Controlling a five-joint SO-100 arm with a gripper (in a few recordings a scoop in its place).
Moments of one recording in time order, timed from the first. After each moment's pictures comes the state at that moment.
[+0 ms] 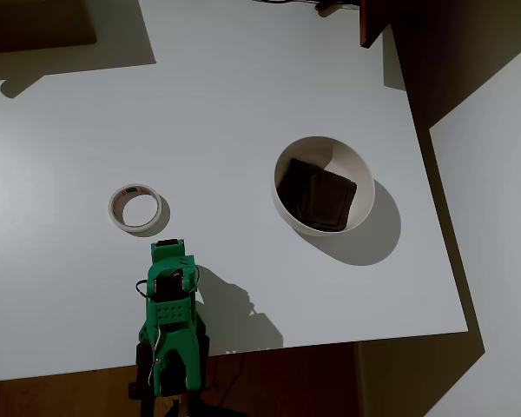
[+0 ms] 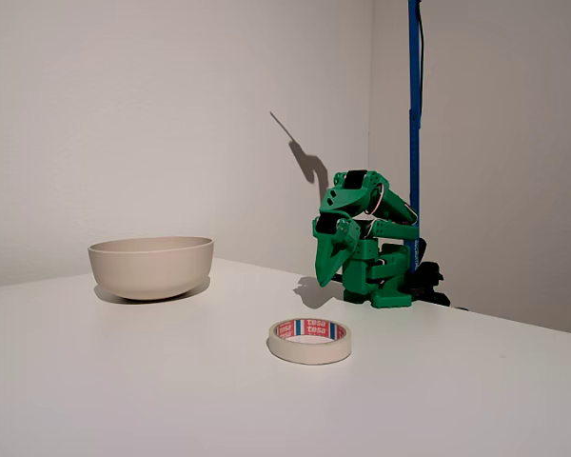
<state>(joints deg) 0.1 194.2 168.7 78.7 -0.1</state>
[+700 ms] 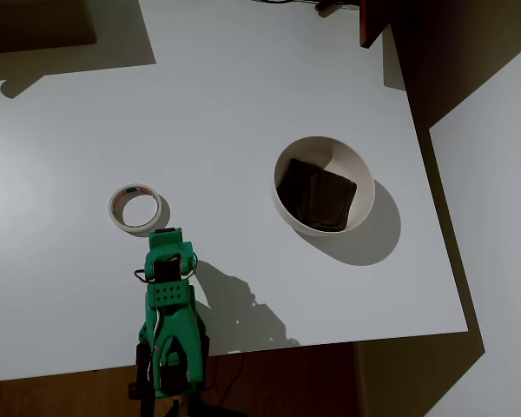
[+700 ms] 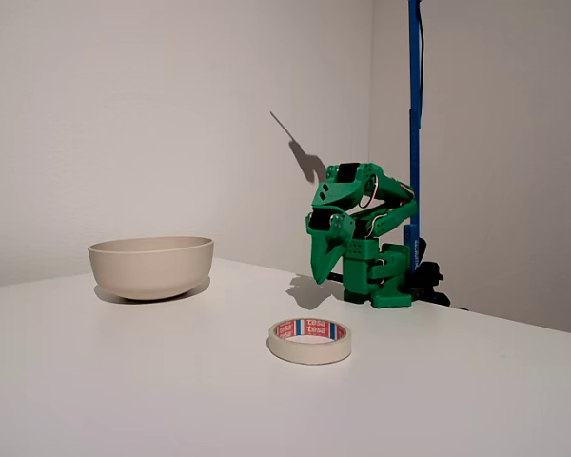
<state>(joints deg) -2.4 170.3 159.2 67.9 1.9</state>
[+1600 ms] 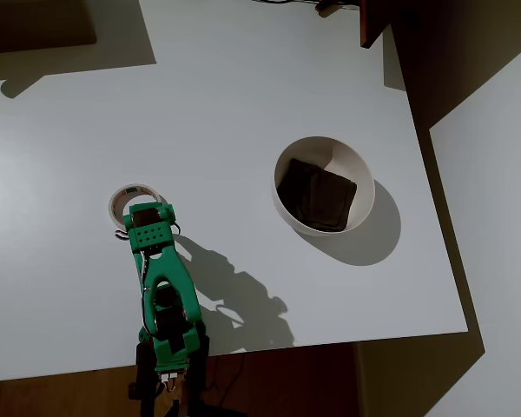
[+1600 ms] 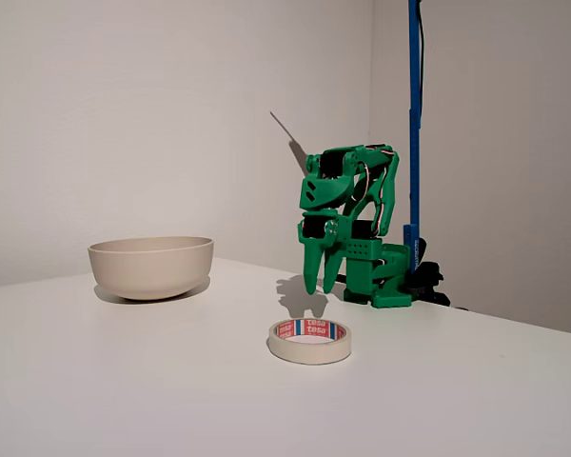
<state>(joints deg) -12.1 128.9 137.5 64.1 9.7</state>
